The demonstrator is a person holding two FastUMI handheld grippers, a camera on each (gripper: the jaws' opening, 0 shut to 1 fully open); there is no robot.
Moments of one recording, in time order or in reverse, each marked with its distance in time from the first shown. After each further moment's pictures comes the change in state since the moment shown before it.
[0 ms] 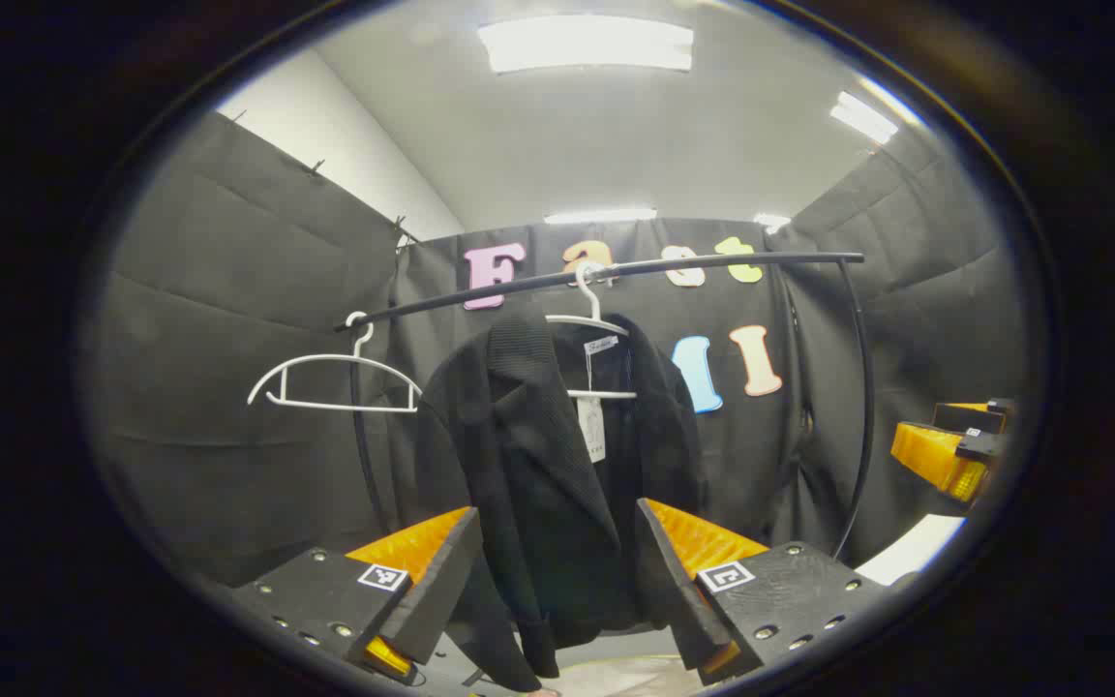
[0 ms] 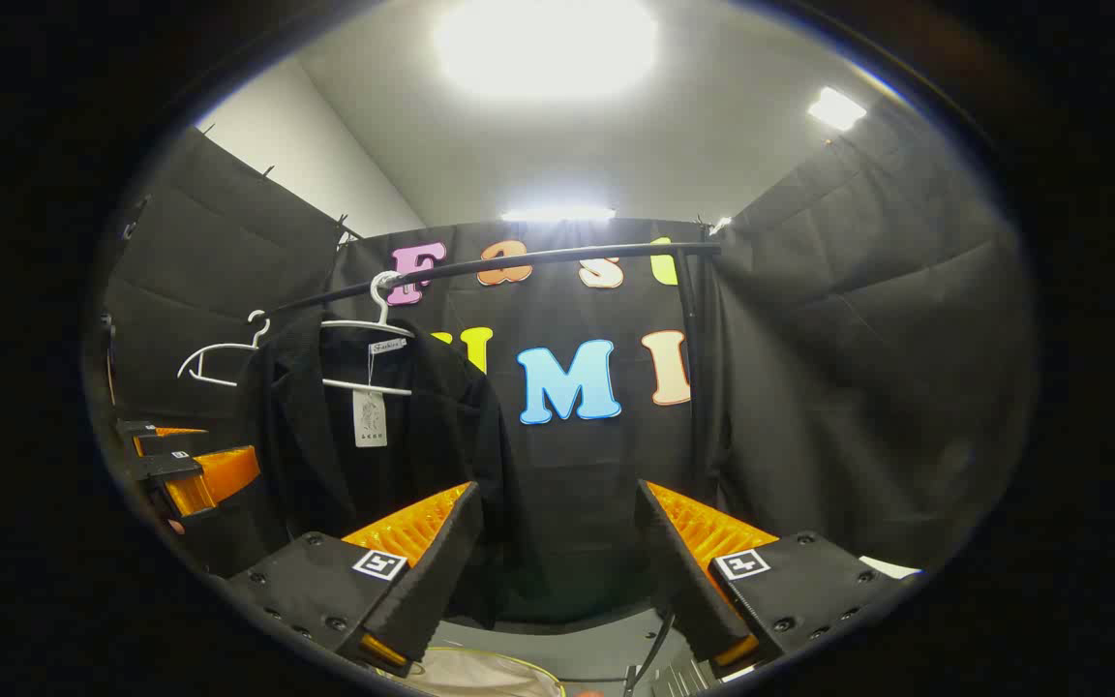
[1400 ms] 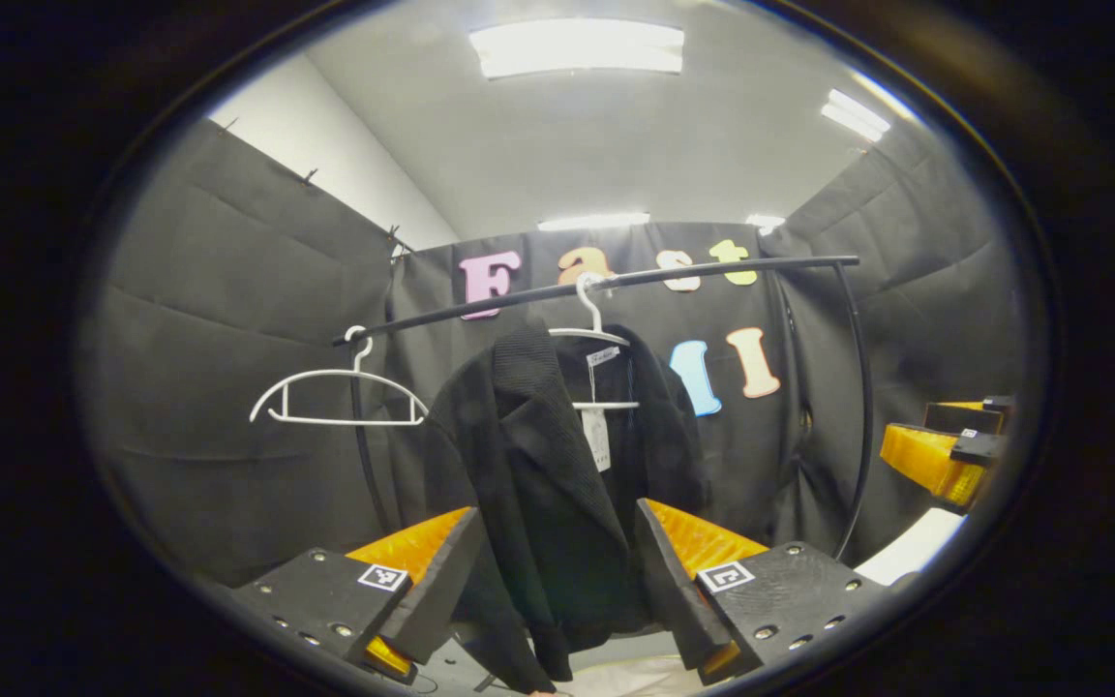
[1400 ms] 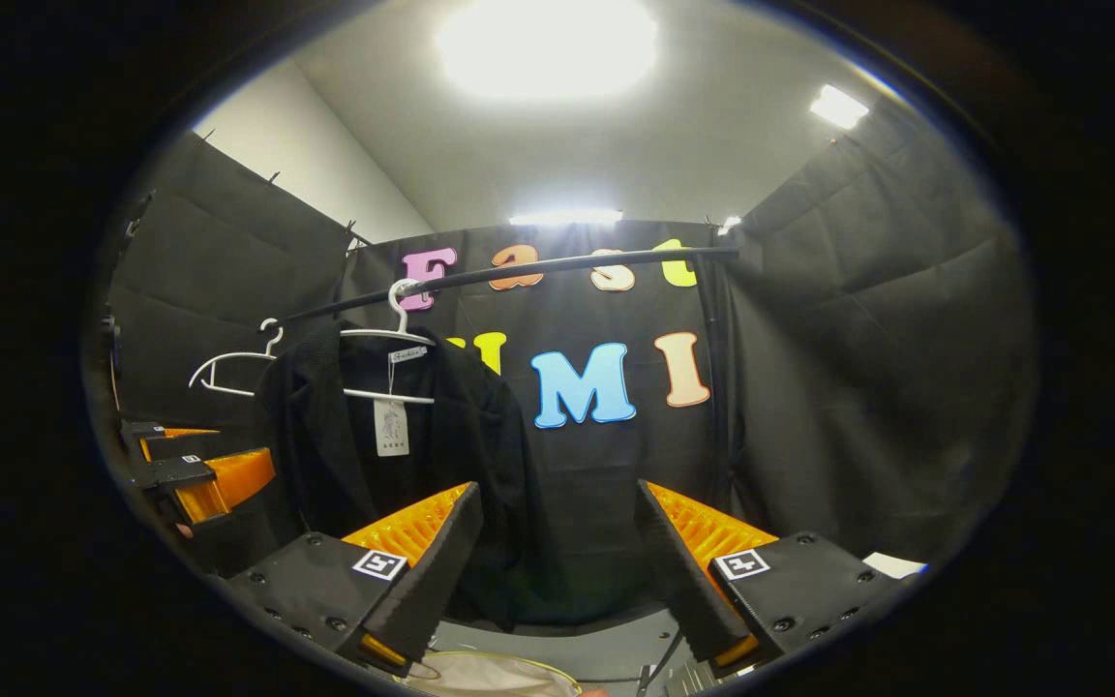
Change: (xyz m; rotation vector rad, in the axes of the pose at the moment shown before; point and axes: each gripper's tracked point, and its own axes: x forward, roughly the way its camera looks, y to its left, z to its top) left arm 0.001 0.013 0.015 0.026 -0.021 -0.013; right arm 0.000 0.030 0.008 0.018 -0.010 0.036
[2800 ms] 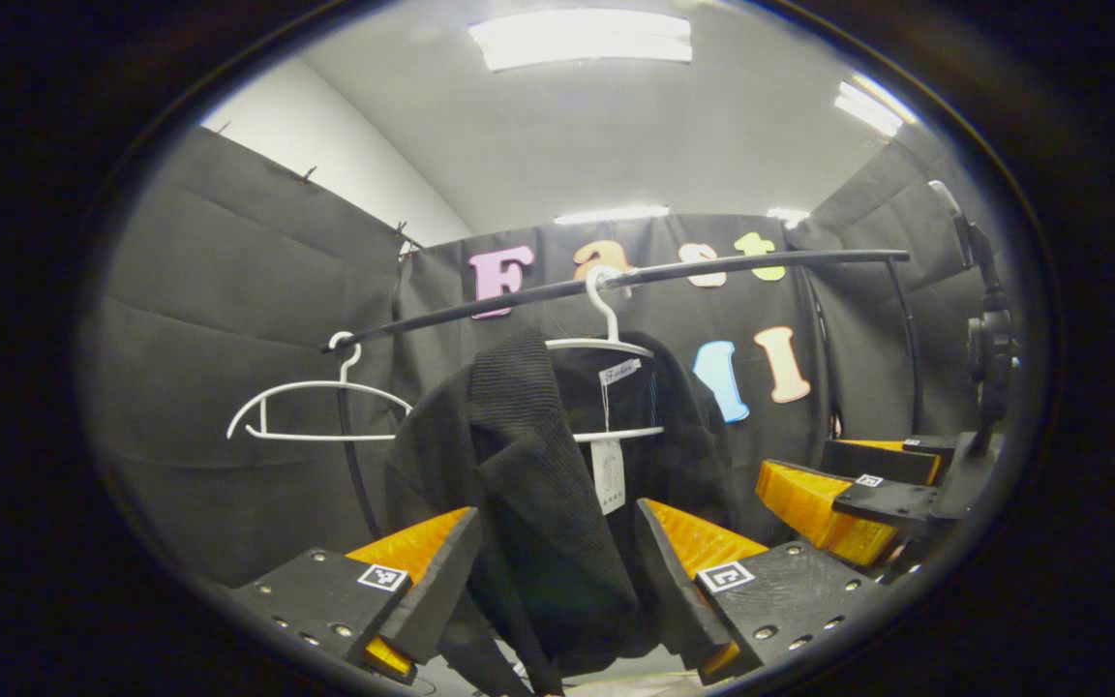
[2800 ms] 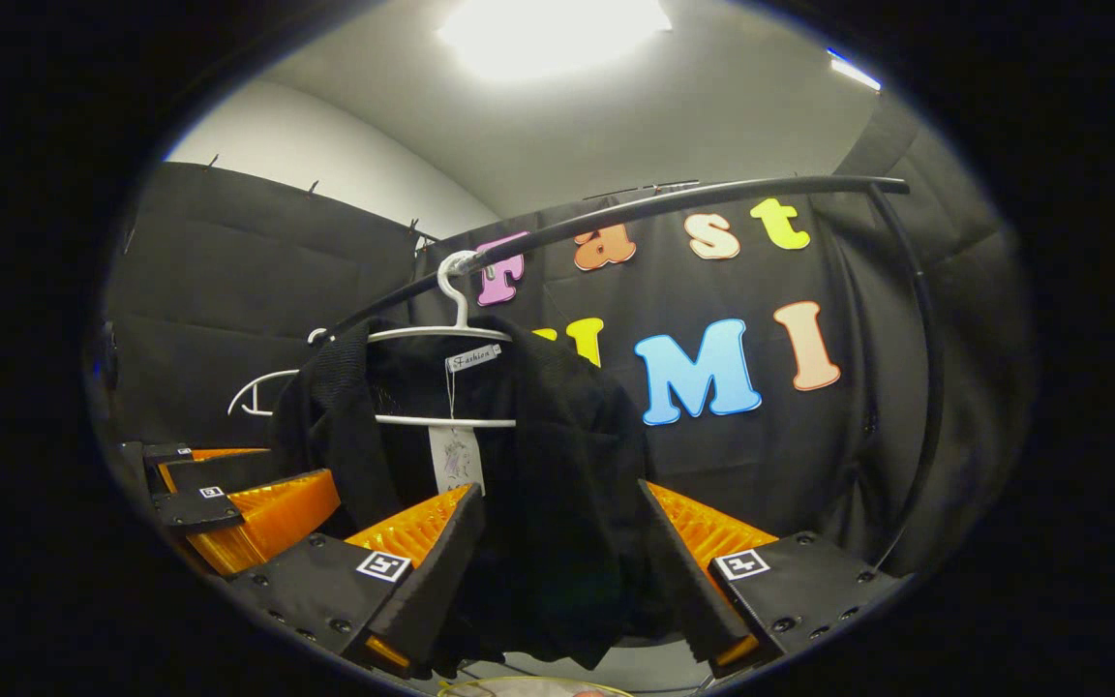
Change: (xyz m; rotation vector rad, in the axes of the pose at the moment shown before) left arm 0.095 -0.012 0.017 0.006 0.023 0.082; right arm 0.146 0.086 0.003 0.079 0.056 0.321
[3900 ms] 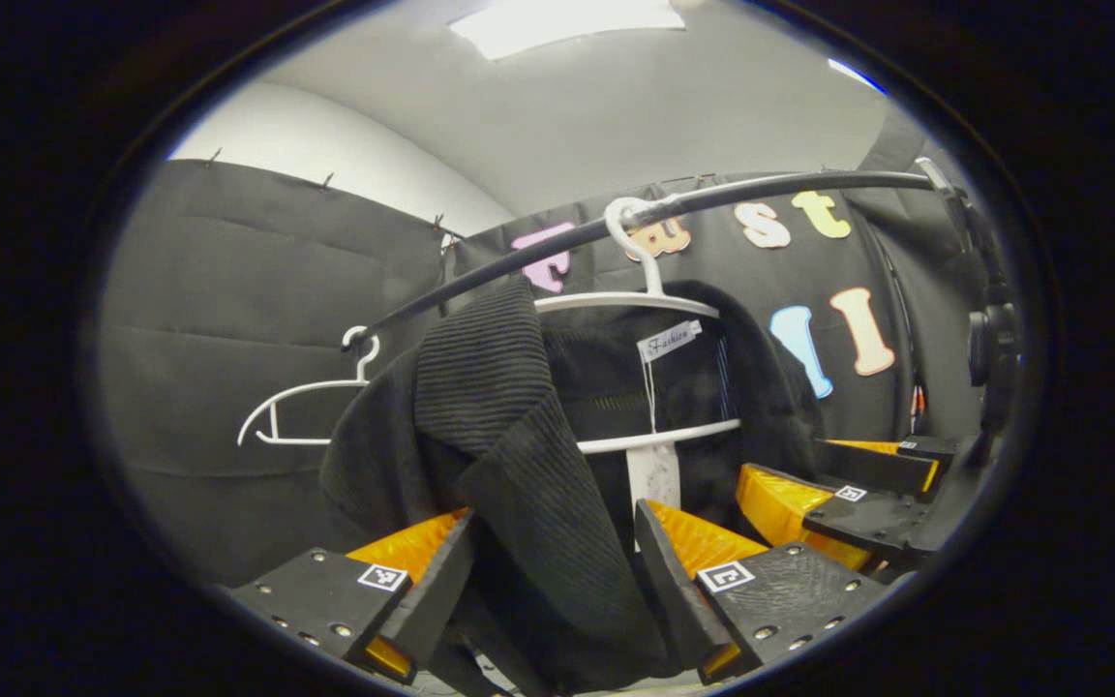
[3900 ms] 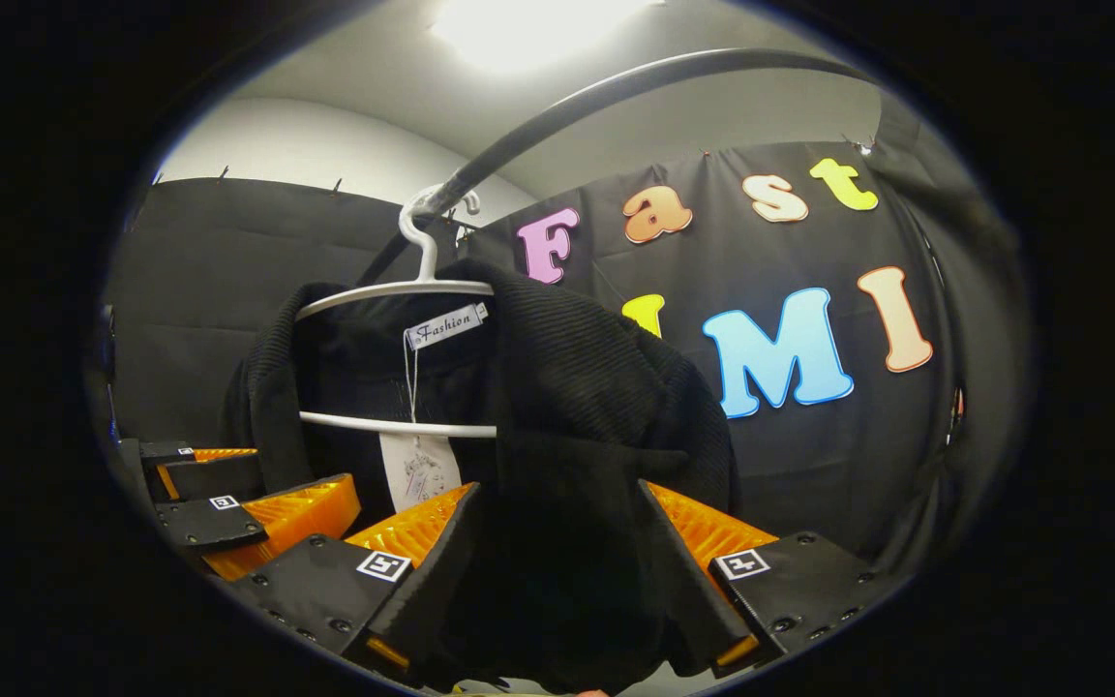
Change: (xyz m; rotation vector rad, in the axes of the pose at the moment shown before) left arm 0.096 0.004 -0.025 0.082 0.051 0.232; right arm 0.124 0.007 -0.021 0.036 0.021 0.194
